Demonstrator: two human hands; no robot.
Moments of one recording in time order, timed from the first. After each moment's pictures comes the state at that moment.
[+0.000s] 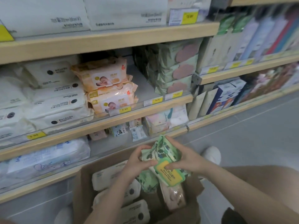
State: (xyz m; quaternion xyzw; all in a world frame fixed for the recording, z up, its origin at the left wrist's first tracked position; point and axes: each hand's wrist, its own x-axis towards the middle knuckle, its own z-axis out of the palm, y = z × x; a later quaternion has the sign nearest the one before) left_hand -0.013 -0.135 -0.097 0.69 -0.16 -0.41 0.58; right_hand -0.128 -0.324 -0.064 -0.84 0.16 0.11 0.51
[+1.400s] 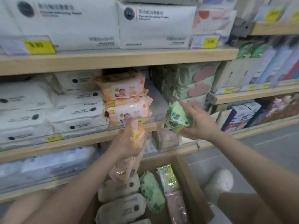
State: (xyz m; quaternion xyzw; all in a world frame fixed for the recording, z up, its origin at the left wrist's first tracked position) left_hand 0.072 -0.114 0.001 0.90 -0.25 -0.21 0.30; right_hand -0.035 -0.375 0.044 -0.98 0.14 -0.11 0.11
